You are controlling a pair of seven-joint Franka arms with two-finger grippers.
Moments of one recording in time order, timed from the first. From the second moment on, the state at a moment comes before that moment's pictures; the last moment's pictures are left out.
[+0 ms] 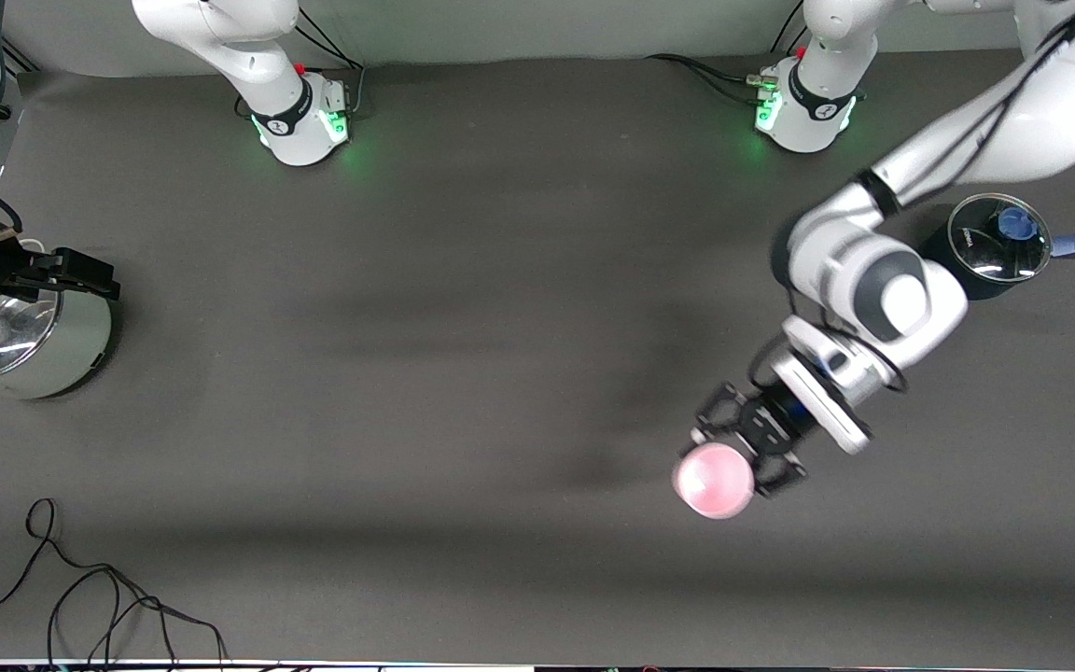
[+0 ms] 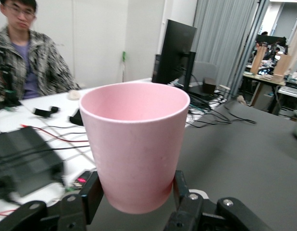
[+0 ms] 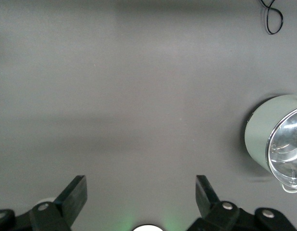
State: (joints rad) left arm 0.61 0.89 -1.33 -1.74 -1.53 3.15 2.27; right arm -0.01 0.15 0.02 -1.40 -0.04 1.42 0.02
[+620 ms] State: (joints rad) left arm 0.33 0.86 -1.48 -1.72 -1.61 3.45 2.23; right arm -0.03 0.15 -0.01 -1.40 -0.04 1.41 0.02
